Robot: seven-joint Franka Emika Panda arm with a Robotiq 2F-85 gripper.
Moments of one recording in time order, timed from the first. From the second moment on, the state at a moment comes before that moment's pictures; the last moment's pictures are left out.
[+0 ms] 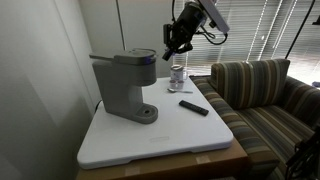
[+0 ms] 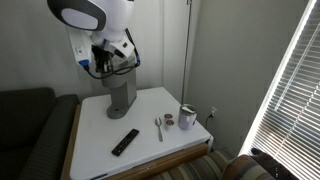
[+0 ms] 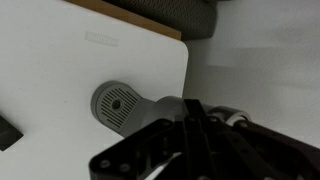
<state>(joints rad) 0.03 0.33 0.03 -1.95 0.93 2.25 -0.22</state>
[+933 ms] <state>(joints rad) 0.03 0.40 0.03 -1.87 0.91 2.23 -0.22</state>
